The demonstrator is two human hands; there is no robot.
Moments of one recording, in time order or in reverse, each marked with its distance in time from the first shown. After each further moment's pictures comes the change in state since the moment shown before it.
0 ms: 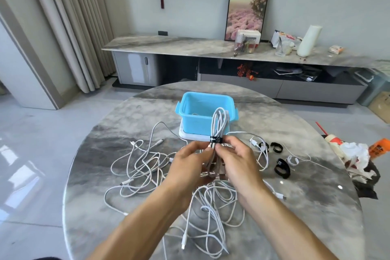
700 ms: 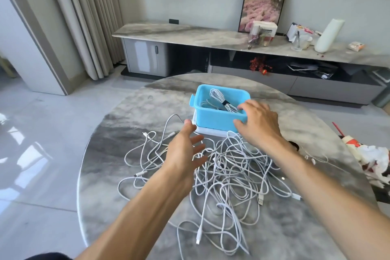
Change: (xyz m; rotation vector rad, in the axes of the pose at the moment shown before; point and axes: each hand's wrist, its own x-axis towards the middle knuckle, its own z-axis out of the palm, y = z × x) left_hand 0.024 0.018 -0.037 -0.199 0.239 -0.079; right_hand 0.118 -0.002 -0.017 -1.295 0.026 -0.325
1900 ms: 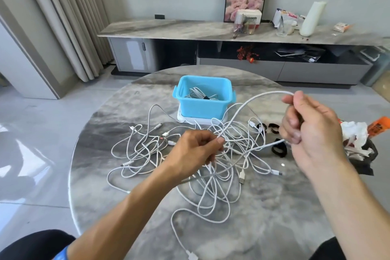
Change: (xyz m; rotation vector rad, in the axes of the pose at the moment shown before) left_hand -0.015 -0.038 0.017 0.740 -0.460 0.445; right_hand -0.112 0.046 -0.089 1.585 0.294 0.365
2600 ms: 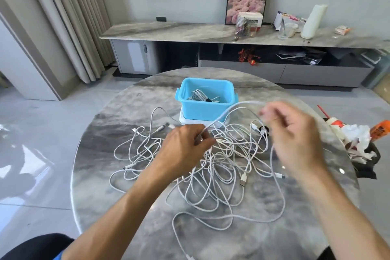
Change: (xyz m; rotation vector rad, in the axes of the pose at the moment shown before) left_hand 0.005 0.000 -0.025 0.579 0.168 0.171; right_hand -0.010 0.015 0.007 -0.882 -0.158 -0.608
